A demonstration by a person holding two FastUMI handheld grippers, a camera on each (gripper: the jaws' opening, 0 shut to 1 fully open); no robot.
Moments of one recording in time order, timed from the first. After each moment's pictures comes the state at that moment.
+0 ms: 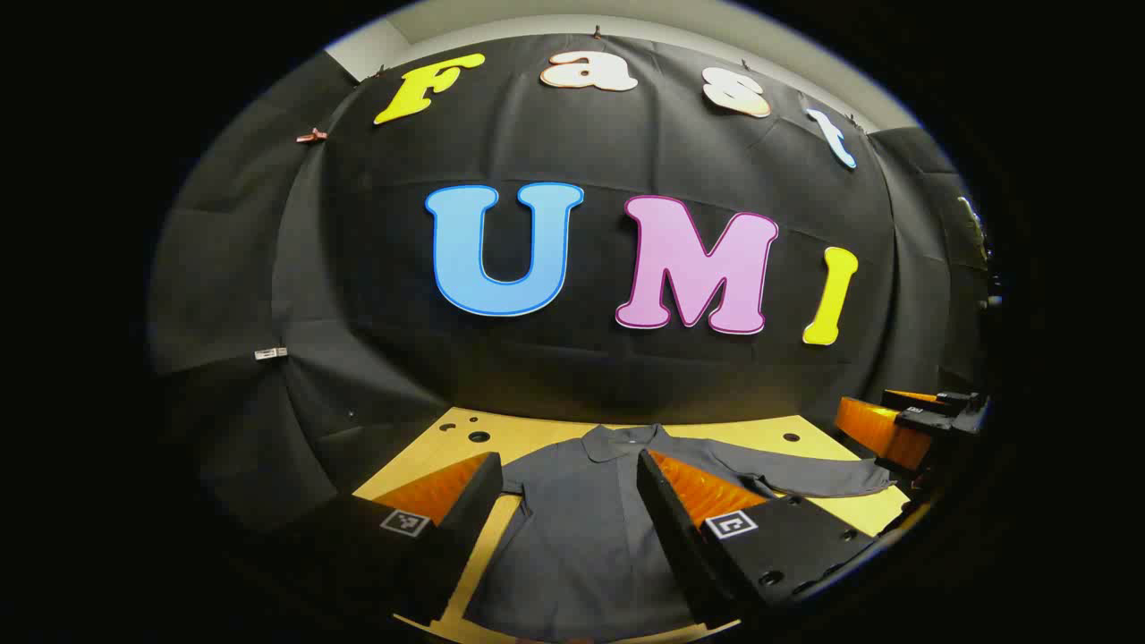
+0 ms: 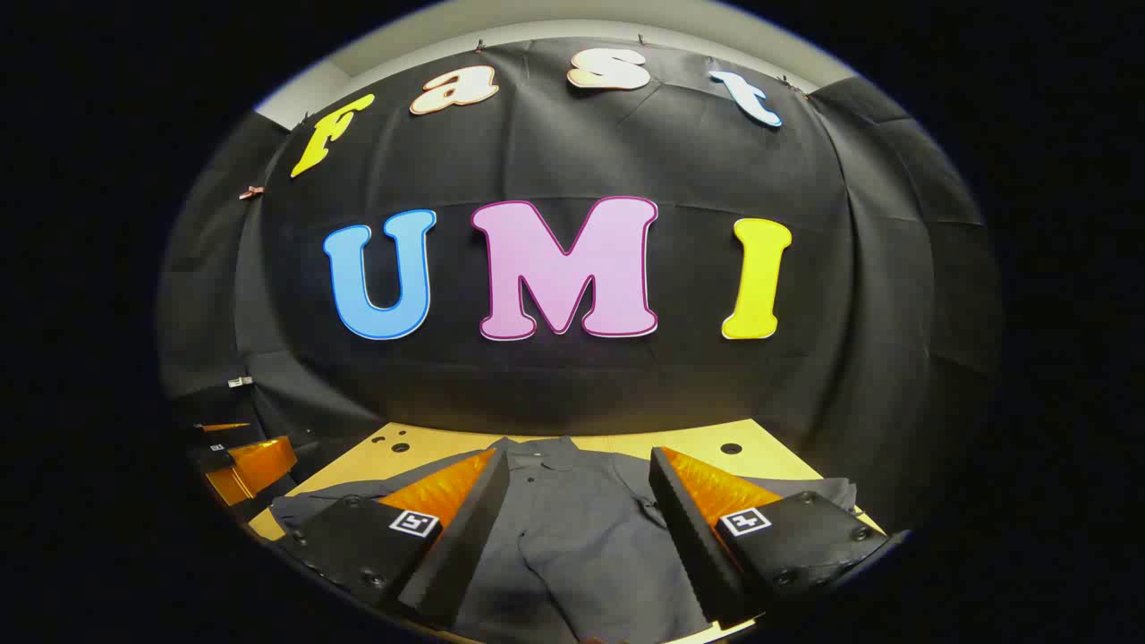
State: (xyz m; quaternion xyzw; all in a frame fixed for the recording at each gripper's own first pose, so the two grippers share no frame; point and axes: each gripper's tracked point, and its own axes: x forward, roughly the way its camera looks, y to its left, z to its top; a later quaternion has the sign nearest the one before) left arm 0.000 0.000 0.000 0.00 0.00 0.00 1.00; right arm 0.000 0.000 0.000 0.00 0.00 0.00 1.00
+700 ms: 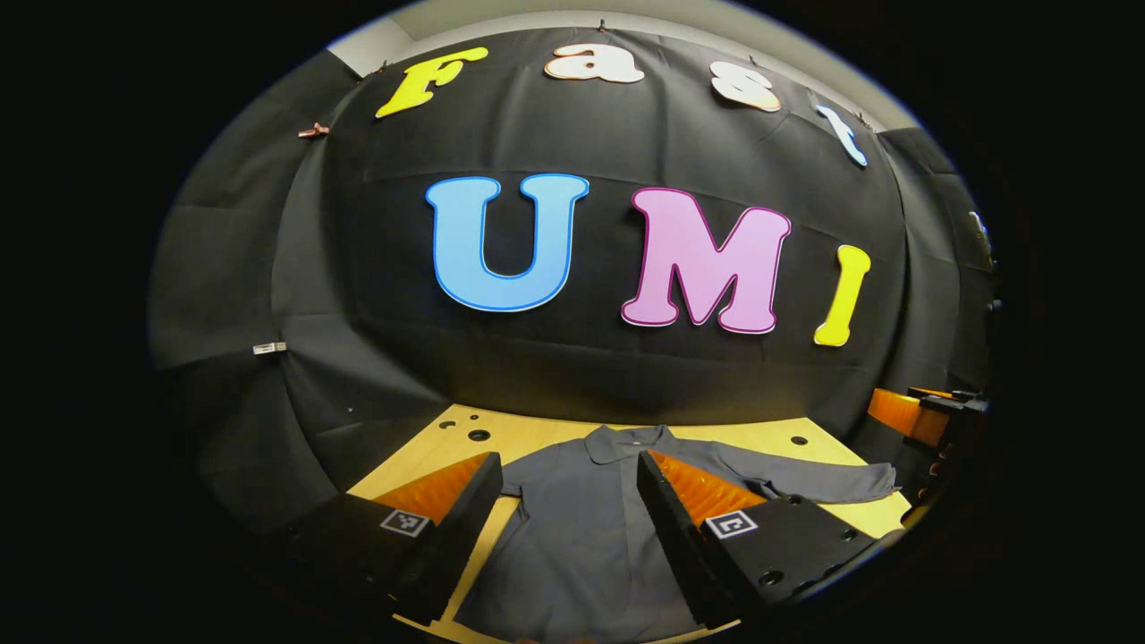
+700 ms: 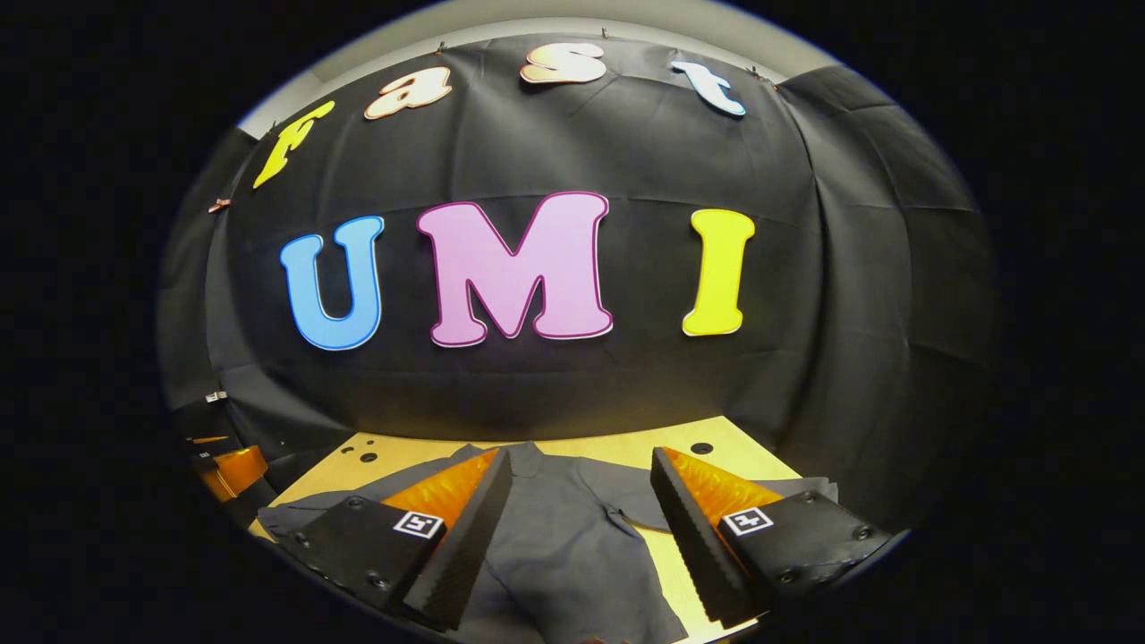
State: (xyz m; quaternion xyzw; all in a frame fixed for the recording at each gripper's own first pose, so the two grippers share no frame) left arm 0.023 -0.008 -0.007 -0.01 0.01 0.01 1.00; right arm 0.019 -0.058 0.003 0.02 0.01 -0.05 1.00
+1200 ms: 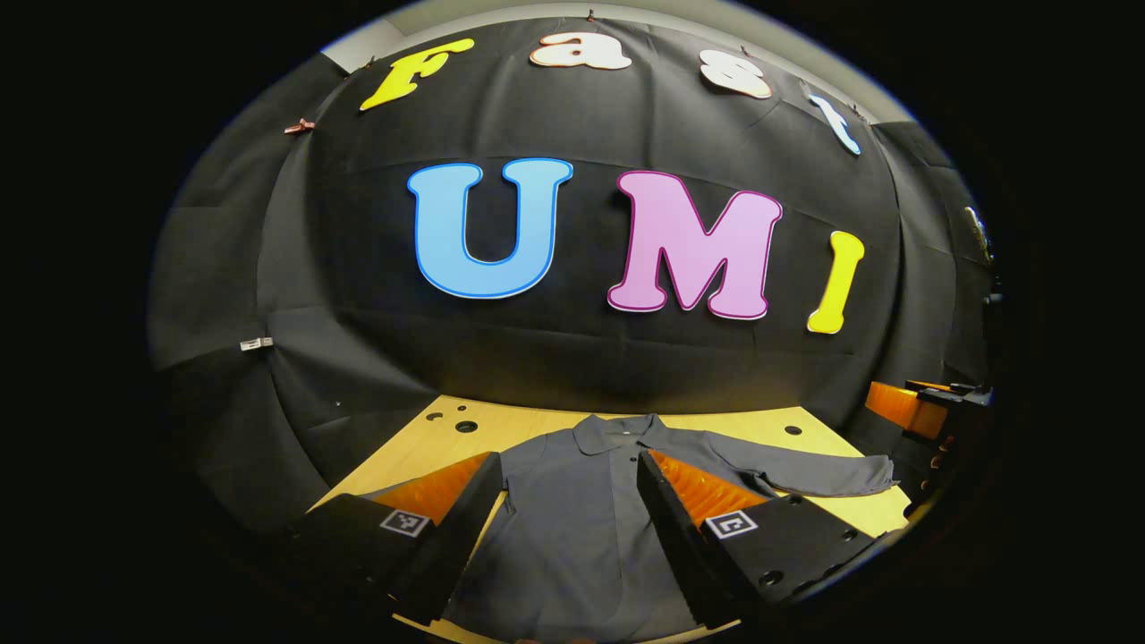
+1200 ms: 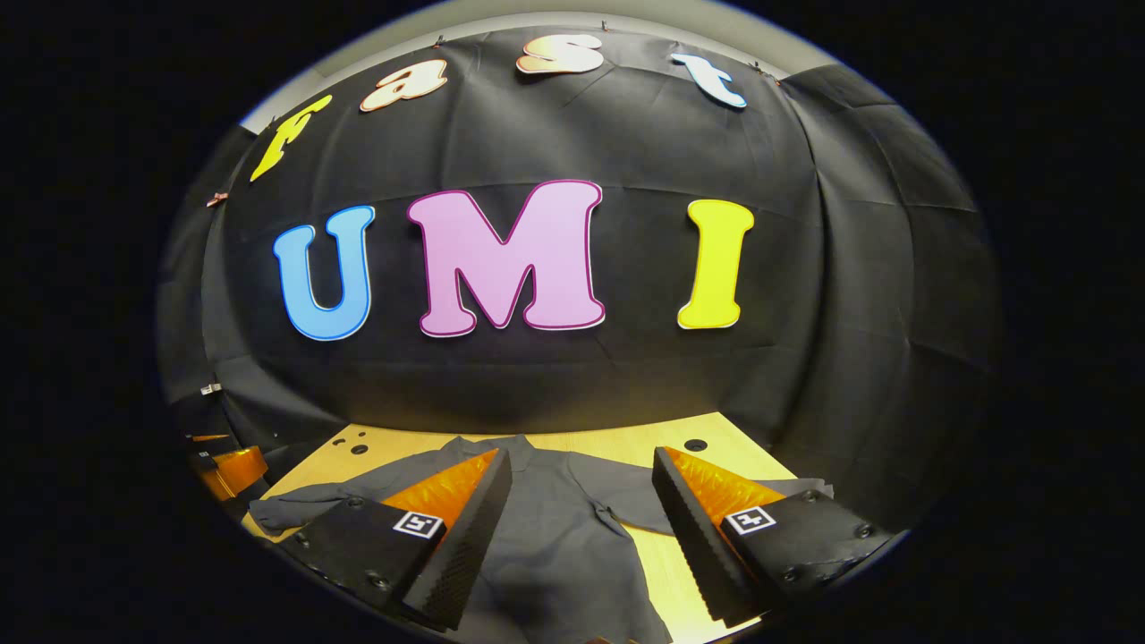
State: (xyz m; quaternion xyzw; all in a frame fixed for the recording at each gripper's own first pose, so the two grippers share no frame) left arm 0.035 -0.023 -0.019 0.00 0.03 0.00 1.00; right arm 0.030 -0.077 -0.007 0.01 0.02 -0.05 1.00
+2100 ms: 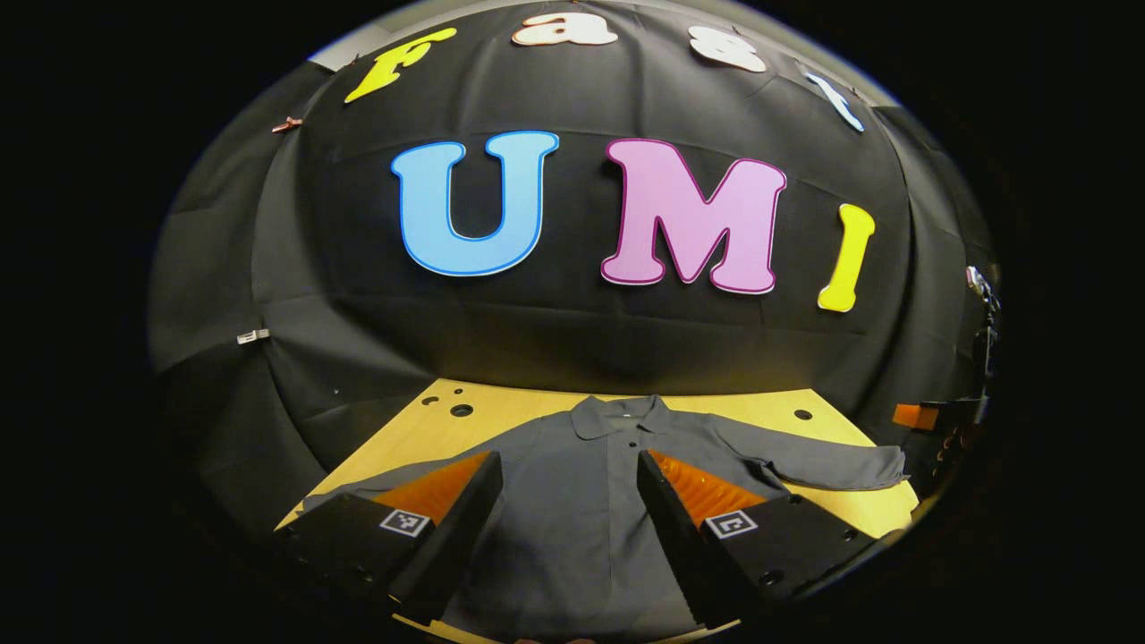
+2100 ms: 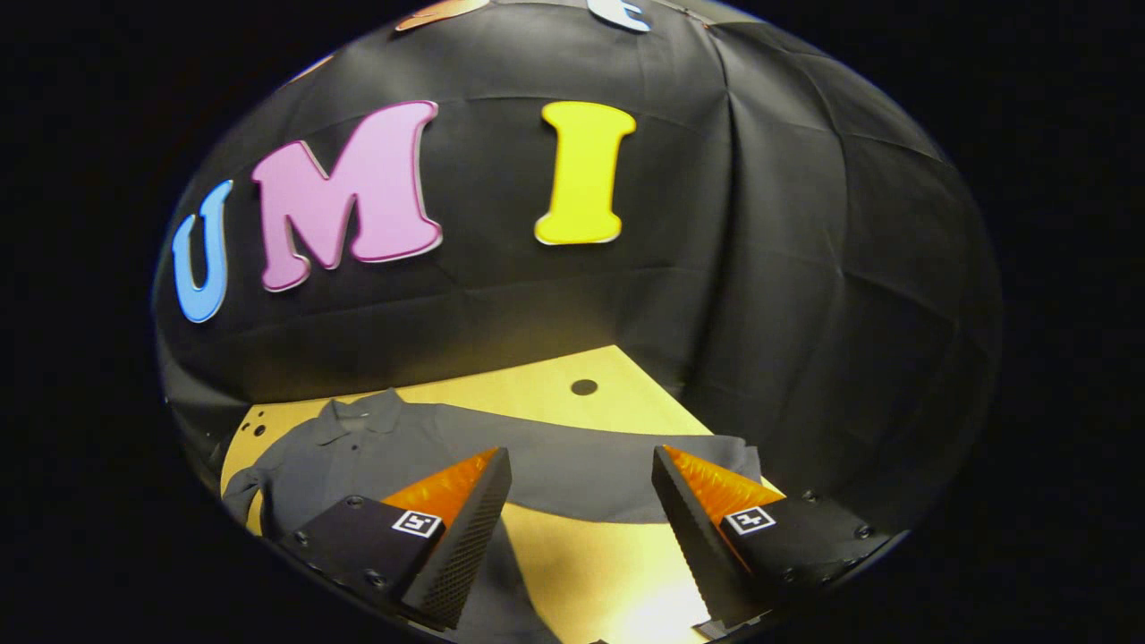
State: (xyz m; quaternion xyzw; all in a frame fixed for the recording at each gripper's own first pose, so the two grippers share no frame) left arm 0.064 -0.052 -0.043 0.01 0.07 0.01 1.00; right arm 0.066 -0.261 -0.088 0.05 0.14 -0.20 0.97
